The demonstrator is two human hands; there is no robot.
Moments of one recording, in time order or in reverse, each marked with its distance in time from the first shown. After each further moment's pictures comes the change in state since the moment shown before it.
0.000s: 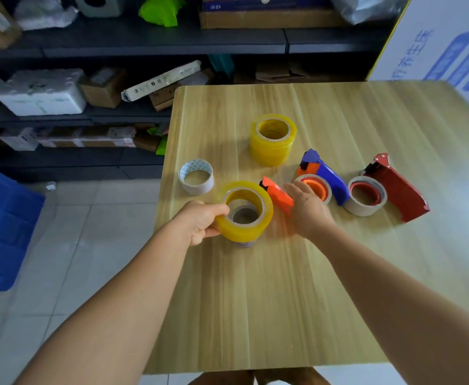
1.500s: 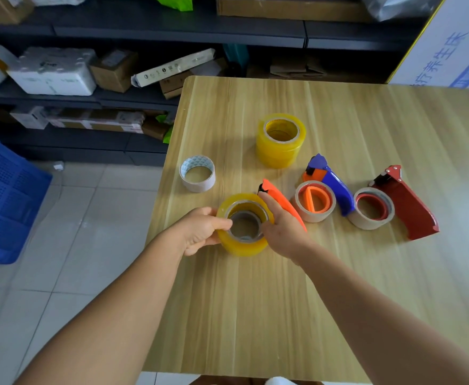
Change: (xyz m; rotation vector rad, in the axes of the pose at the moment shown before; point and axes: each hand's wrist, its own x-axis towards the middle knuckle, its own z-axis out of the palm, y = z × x) left_hand 0.009 -0.016 0.003 0.029 -0.120 -0.032; right_hand -0.010 -0.020 0.015 0.410 -0.297 -0.033
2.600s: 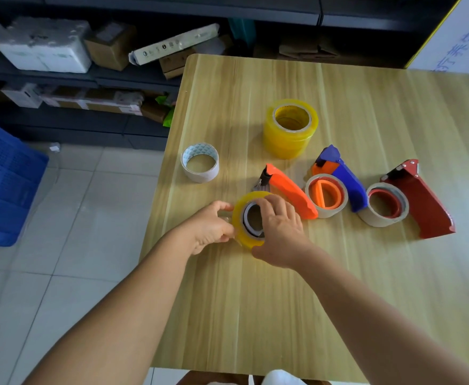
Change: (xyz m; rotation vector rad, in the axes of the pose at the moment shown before) left_hand 0.018 -0.012 0.000 0.160 -0.034 -0.022; right_hand 0.004 0.002 0.023 -0.590 0.037 -0.161
